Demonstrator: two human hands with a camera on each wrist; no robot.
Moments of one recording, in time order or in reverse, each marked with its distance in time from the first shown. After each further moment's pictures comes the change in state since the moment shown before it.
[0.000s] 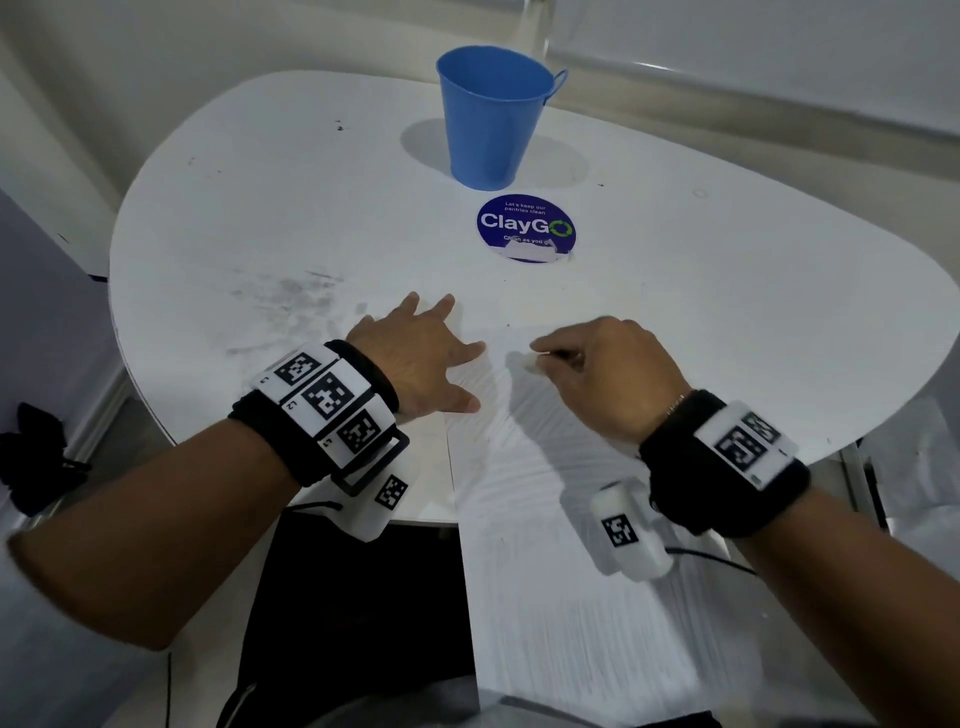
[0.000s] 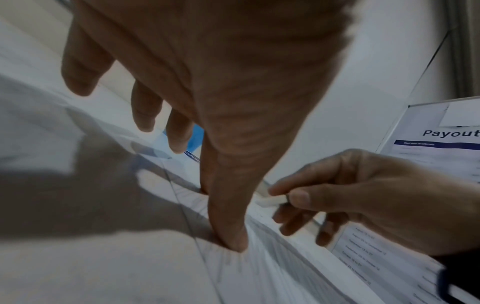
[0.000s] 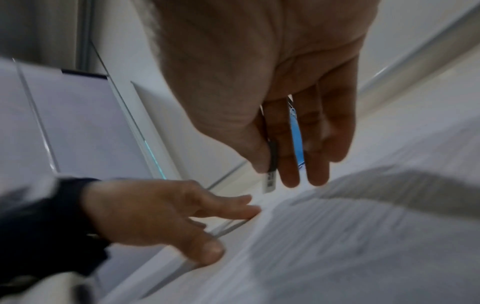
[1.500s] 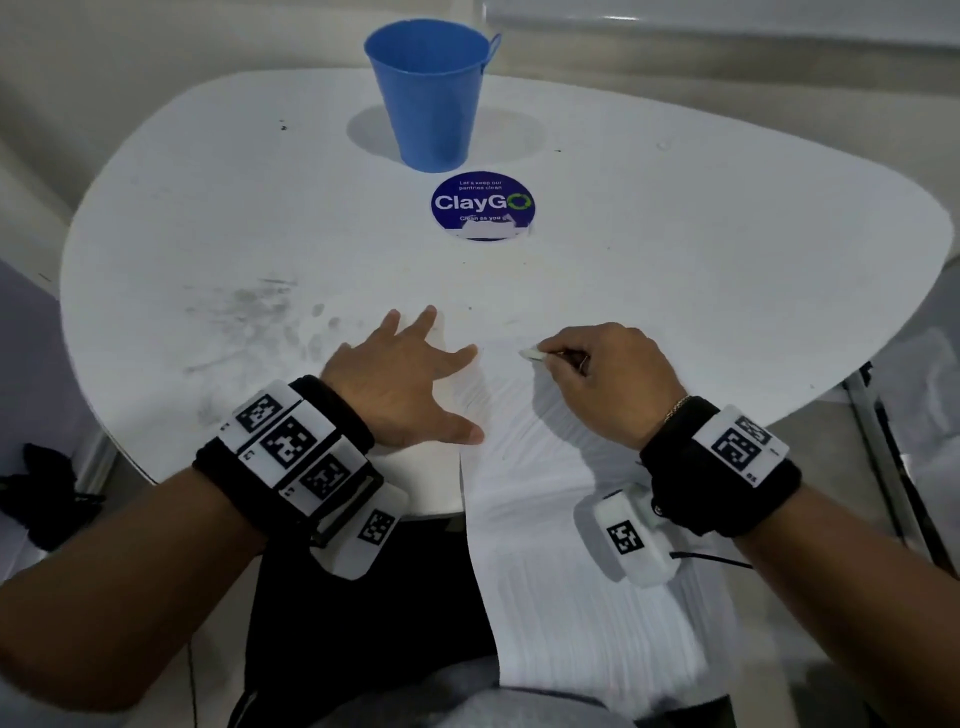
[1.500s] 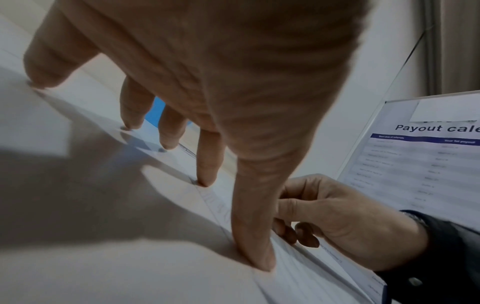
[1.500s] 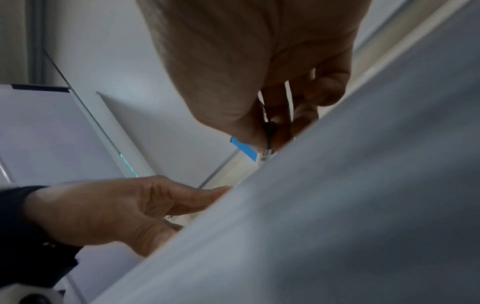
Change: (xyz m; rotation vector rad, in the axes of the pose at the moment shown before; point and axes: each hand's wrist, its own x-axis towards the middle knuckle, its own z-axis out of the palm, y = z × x) left_hand -0.010 0.026 0.012 0.004 -0.064 -0.004; right_hand -0.021 0.044 0.018 0.146 0.103 0.077
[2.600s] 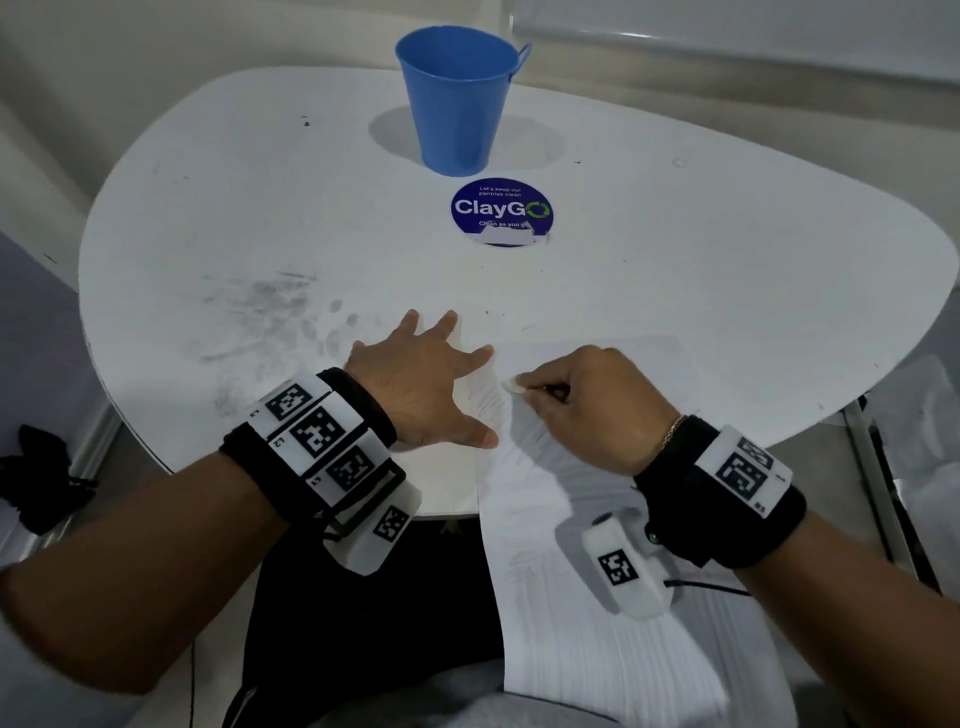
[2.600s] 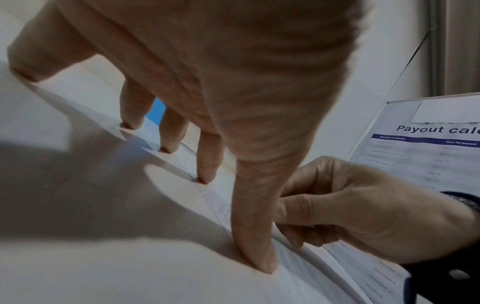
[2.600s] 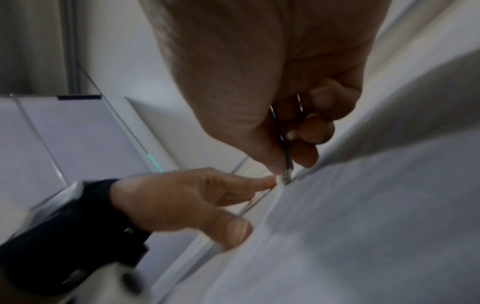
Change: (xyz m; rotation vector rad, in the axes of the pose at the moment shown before) left_hand 0.002 -0.001 0.004 0.059 0.031 0.036; right_hand -0.006 -0.025 0.006 -0.042 -0.188 -0.067
